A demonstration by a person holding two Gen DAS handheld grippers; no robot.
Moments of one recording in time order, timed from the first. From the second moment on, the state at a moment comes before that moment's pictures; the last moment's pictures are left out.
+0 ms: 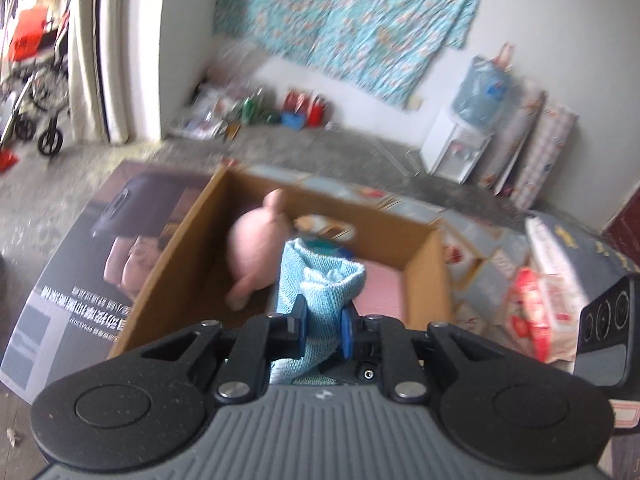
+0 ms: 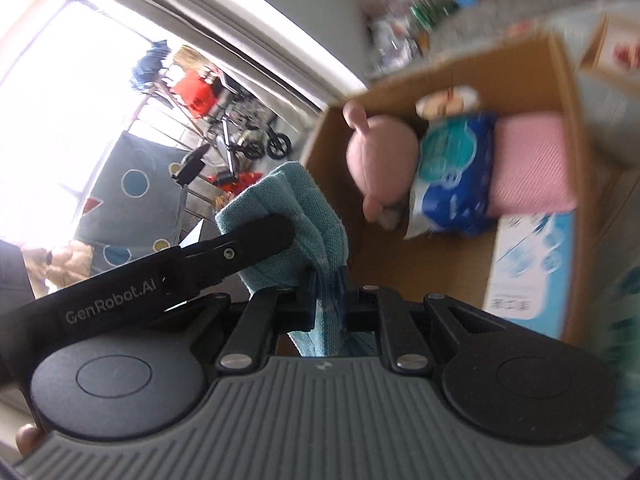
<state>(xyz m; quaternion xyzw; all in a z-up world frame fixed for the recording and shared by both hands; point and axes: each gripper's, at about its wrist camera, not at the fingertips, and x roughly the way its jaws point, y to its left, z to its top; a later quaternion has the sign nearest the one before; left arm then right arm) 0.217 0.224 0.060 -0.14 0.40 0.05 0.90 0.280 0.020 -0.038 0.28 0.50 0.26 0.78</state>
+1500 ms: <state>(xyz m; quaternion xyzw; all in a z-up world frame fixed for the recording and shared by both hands) 0.115 0.156 0.092 -0.13 0.31 -0.02 0.94 0.191 -0.145 0.042 0.31 0.43 0.22 0.82</state>
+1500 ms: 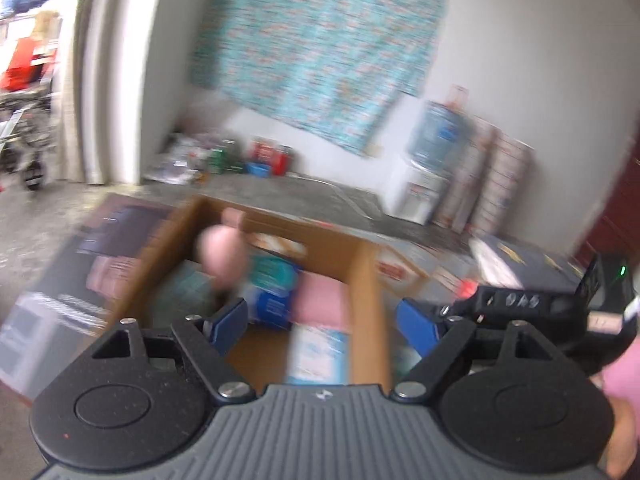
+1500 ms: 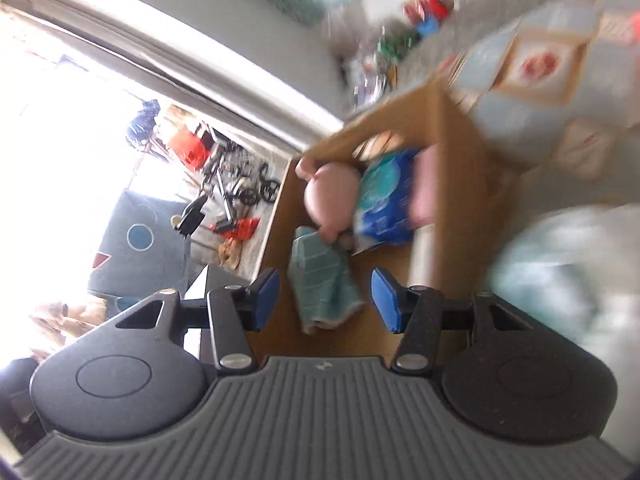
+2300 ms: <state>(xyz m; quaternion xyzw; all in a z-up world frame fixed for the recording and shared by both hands) 0.209 -0.154 -0.069 0.19 0.46 -0.25 0.83 0.165 -0.376 -0.082 0.38 0.57 0.00 0.73</state>
